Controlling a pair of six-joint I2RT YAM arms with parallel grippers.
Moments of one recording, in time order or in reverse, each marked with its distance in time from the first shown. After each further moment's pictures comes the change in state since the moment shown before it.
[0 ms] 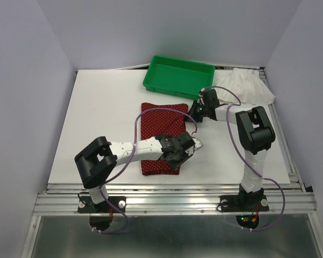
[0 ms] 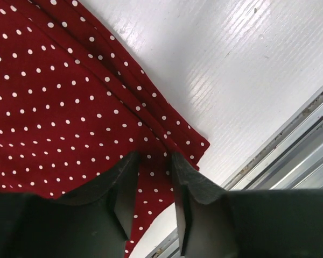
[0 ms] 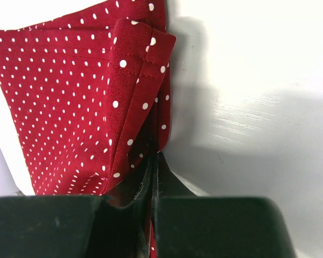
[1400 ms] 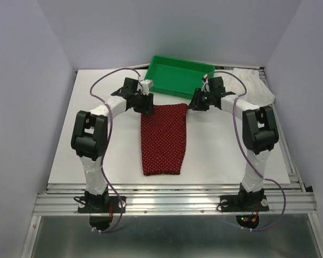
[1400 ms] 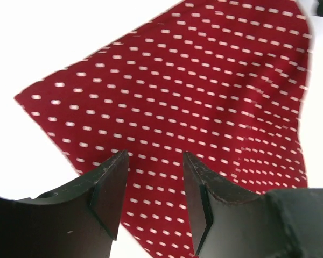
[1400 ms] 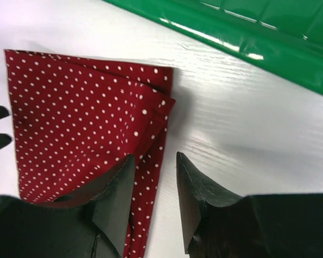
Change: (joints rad) left arm 0.800 0.229 0.275 0.226 0.460 0.050; right arm -0.057 -0.031 0.183 -0.180 -0.009 -0.246
